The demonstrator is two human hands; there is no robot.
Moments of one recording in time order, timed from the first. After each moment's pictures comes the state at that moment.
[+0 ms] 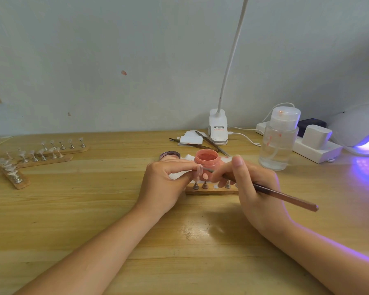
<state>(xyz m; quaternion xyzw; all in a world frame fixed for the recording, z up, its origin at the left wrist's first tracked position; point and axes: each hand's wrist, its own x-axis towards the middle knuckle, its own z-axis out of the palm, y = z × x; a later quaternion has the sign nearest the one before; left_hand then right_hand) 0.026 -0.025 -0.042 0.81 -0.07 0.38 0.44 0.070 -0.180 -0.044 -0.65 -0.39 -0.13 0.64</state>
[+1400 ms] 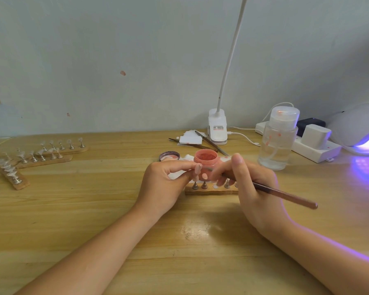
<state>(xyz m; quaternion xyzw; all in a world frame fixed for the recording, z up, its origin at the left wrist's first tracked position) 0.024 -0.026 -0.040 0.81 -0.06 0.35 0.47 0.068 -0.181 -0.043 -0.65 -0.39 -0.11 0.65</state>
